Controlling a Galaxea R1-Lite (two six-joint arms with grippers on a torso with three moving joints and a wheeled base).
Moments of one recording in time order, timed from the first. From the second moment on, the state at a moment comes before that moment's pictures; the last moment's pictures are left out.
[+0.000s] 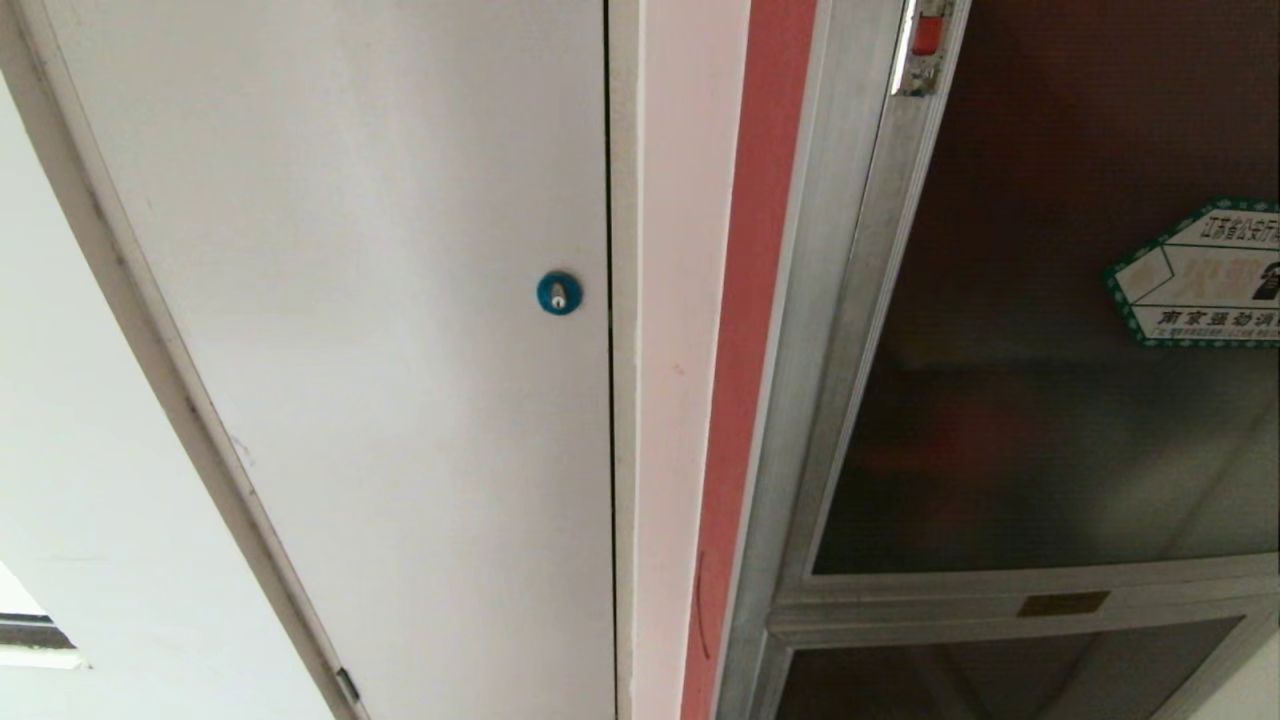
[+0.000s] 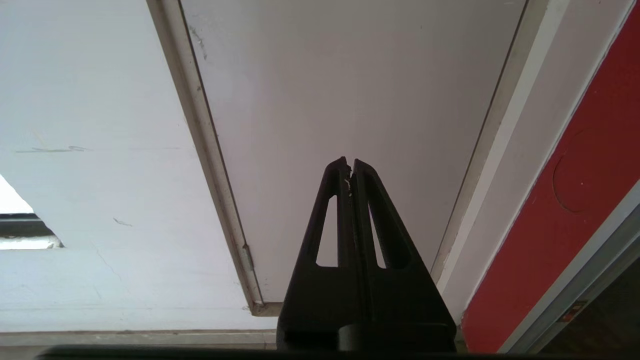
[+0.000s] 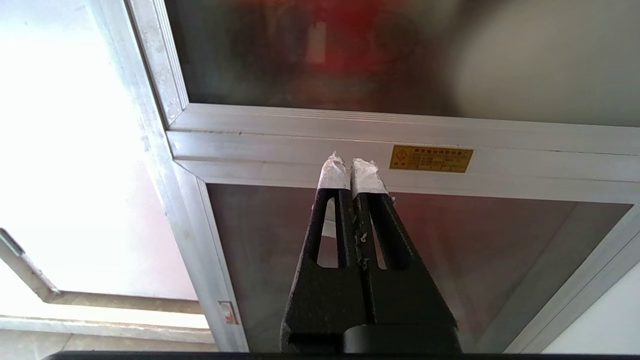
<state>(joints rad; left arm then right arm) -0.01 0.00 0.00 0.00 0.00 0.00 0.01 0.00 0.00 0.01 0.03 -0.01</state>
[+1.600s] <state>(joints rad) -0.01 0.00 0.00 0.00 0.00 0.00 0.01 0.00 0.00 0.01 0.03 -0.01</state>
